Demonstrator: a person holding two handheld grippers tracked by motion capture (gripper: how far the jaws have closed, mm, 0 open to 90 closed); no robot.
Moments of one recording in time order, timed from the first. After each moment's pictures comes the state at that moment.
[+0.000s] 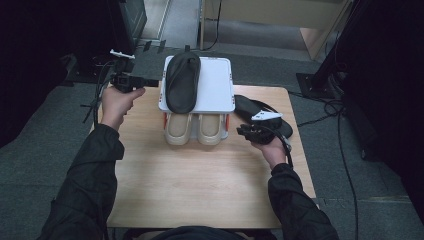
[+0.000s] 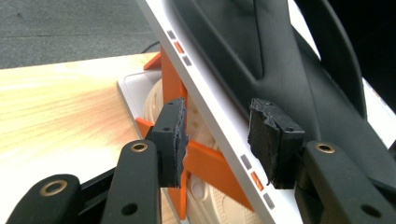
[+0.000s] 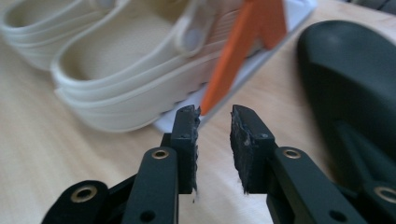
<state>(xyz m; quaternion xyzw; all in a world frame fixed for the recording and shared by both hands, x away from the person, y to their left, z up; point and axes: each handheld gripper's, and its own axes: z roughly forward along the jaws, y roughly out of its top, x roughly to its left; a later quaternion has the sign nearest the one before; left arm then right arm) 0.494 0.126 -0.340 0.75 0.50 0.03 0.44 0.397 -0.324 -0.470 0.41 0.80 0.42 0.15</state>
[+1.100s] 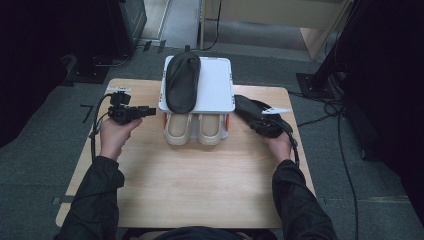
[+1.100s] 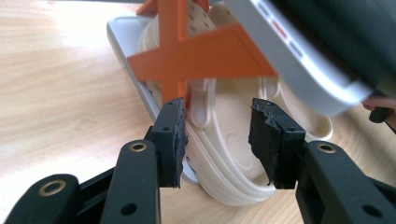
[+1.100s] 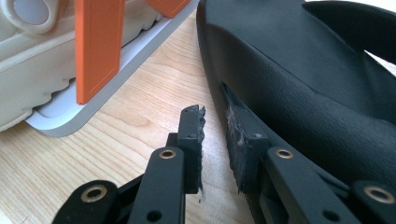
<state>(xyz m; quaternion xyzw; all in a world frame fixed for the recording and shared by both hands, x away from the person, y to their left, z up) 0.434 0.140 -0.406 0.74 0.49 0.03 0.46 0.433 -0.367 -0.498 0.48 0.77 0.38 0.17</state>
